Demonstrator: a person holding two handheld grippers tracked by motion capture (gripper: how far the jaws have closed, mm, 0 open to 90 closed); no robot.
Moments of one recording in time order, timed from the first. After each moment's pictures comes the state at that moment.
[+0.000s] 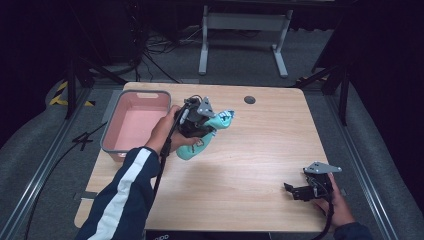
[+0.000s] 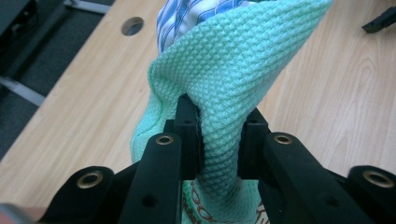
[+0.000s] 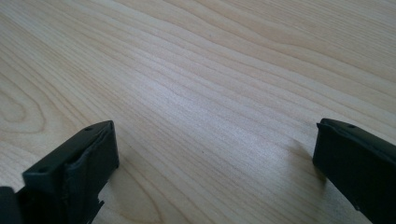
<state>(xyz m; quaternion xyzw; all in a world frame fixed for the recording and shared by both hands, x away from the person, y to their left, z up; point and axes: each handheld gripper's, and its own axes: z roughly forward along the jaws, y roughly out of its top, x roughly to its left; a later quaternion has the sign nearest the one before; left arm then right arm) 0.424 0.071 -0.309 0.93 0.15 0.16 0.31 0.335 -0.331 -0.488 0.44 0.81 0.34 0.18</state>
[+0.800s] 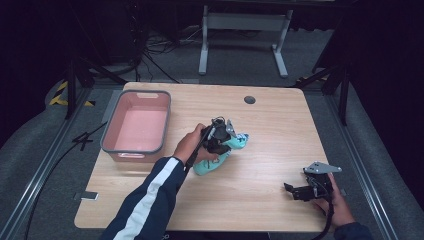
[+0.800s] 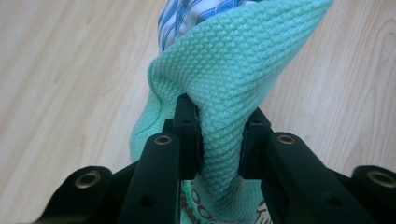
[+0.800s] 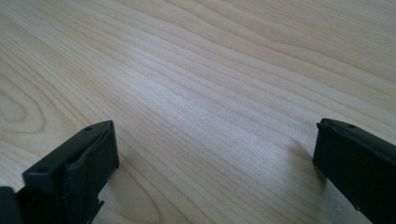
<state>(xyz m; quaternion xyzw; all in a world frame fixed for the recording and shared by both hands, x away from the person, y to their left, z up) 0.436 0.013 -0.391 0.95 0.14 0.11 0.25 0.335 -0.331 -0.488 0.44 0.81 0.34 0.18</state>
